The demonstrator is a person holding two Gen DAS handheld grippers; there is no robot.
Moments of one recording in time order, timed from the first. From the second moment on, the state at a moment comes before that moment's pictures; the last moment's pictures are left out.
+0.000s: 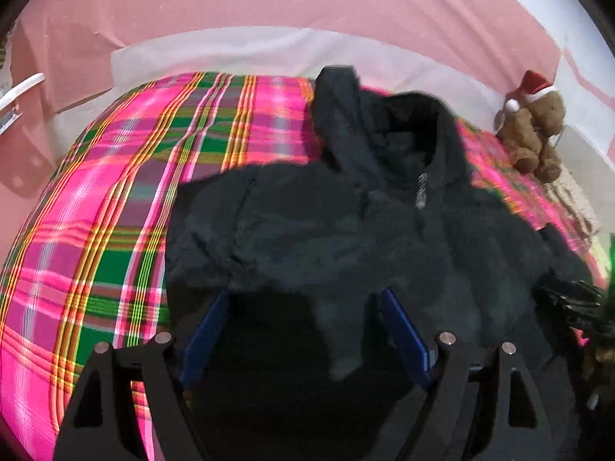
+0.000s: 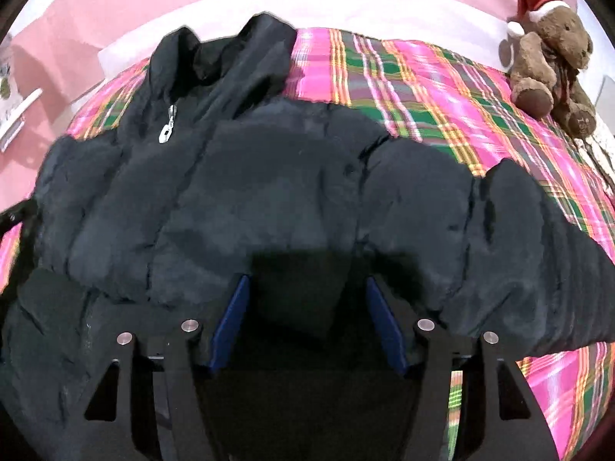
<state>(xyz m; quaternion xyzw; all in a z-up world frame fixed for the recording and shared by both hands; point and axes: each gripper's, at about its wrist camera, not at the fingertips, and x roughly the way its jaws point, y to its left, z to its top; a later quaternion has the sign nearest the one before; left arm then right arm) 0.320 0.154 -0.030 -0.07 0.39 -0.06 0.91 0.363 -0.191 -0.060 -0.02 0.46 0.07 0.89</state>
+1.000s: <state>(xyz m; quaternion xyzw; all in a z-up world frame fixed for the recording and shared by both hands) 0.349 0.200 -0.068 -0.09 0.41 0.01 0.91 0.405 -0.190 -0.080 -0.01 0.46 0.10 0.88</state>
